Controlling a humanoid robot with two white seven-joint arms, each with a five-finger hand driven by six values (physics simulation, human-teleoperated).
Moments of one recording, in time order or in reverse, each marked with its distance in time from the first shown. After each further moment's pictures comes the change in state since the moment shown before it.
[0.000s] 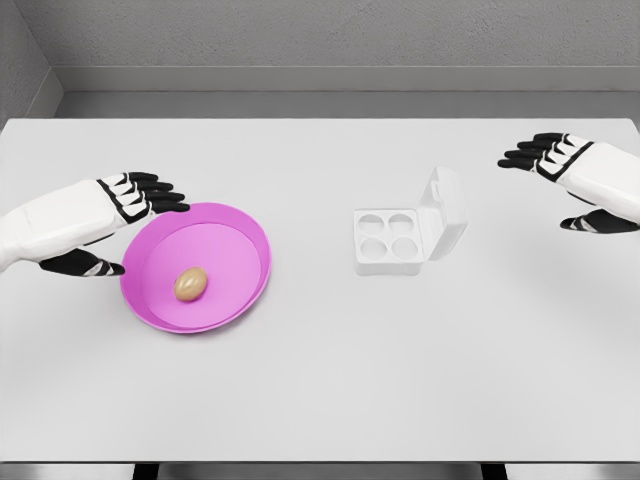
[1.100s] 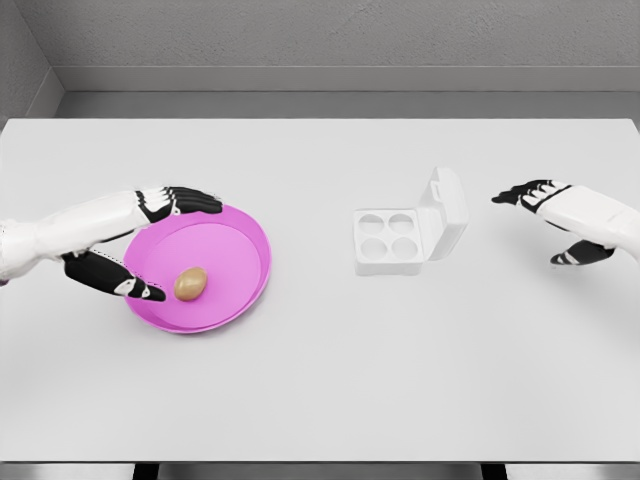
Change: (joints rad) left arm -0.132 0.096 -0.304 -0.006 0.524 0.067 -0.028; right arm -0.052 0.089 0.142 0.152 0.019 0.128 0.095
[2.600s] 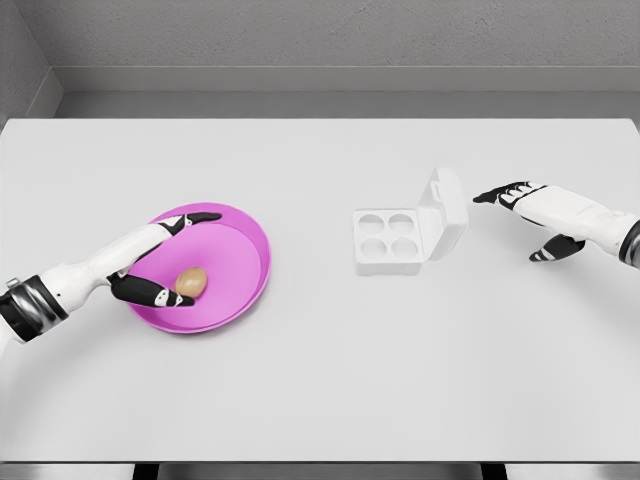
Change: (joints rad) left arm 0.196 -0.346 0.195 0.142 -0.245 0.204 0.017; right arm -0.138 0.095 0.130 0.149 0.010 0.000 0.031
